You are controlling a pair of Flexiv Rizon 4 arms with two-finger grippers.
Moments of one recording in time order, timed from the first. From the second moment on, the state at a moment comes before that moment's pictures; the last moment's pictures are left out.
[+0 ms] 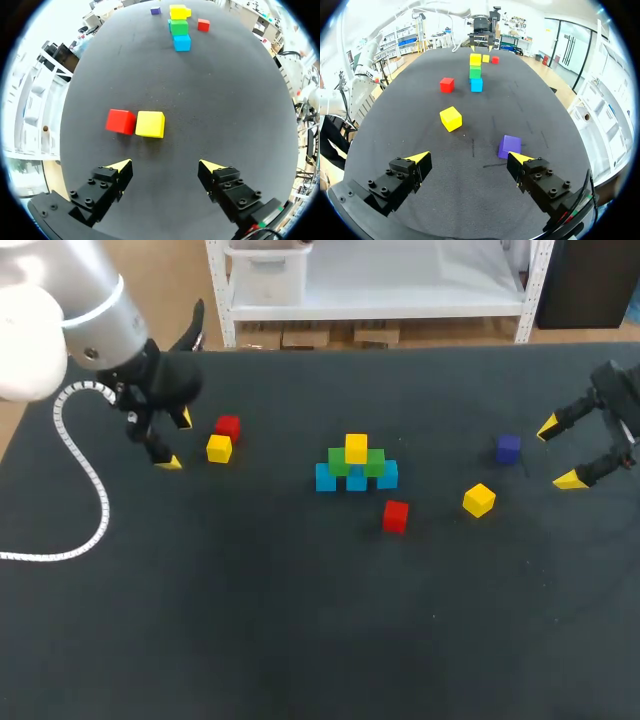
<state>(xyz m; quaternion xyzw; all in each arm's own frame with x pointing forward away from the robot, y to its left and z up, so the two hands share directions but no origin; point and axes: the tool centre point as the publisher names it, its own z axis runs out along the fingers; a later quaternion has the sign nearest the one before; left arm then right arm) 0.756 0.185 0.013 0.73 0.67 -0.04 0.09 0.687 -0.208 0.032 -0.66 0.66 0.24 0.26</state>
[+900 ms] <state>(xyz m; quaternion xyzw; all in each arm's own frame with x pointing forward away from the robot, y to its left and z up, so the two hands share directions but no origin) 0.764 0.150 -0.002 0.75 0.65 -0.05 0.08 0.687 -0.208 0.032 -0.66 0.66 0.24 0.26</state>
